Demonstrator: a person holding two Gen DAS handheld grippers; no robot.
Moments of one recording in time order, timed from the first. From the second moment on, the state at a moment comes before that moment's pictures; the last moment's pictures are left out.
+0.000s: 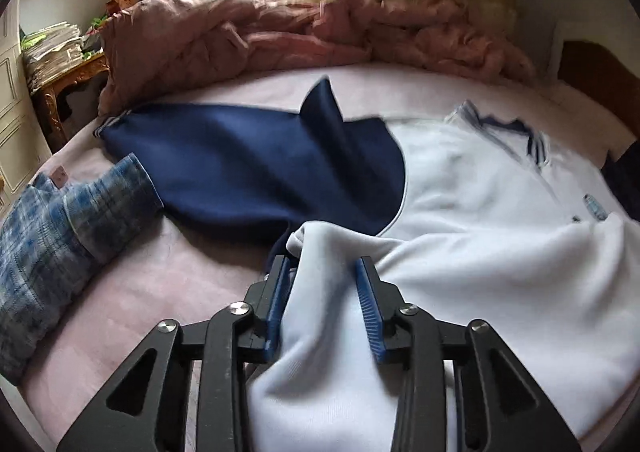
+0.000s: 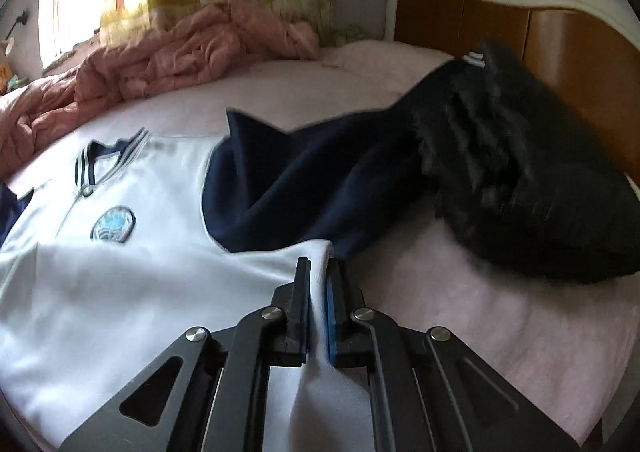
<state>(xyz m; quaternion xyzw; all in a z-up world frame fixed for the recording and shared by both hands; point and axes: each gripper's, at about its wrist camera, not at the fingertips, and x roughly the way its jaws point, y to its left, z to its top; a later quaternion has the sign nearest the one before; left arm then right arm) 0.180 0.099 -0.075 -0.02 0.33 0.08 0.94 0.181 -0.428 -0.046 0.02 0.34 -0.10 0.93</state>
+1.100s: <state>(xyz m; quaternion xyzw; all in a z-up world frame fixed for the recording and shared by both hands) 0.110 0.057 -0.047 -0.04 0.17 0.05 0.98 0.111 -0.395 -0.005 0.03 0.20 -0.06 0.98</state>
